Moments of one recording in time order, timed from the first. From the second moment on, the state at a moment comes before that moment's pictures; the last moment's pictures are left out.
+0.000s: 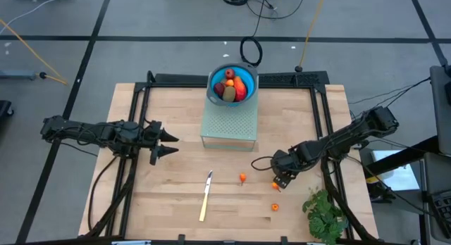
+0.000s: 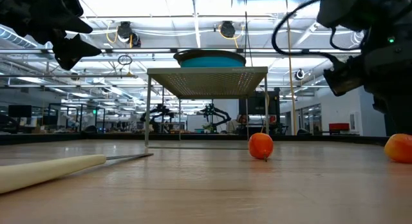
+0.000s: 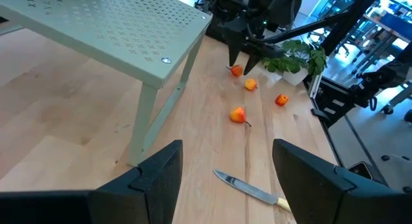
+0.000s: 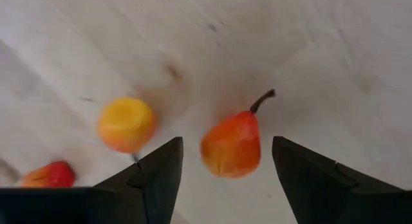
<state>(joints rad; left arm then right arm) -0.12 0.42 0.34 -0.23 -0.07 -0.45 0.33 1.40 0.70 -0.69 -0.16 1.07</state>
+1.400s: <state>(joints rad) -0.12 0.42 0.34 -0.23 -0.07 -0.43 0.33 1.40 0.63 -0.67 -0.17 1.21</state>
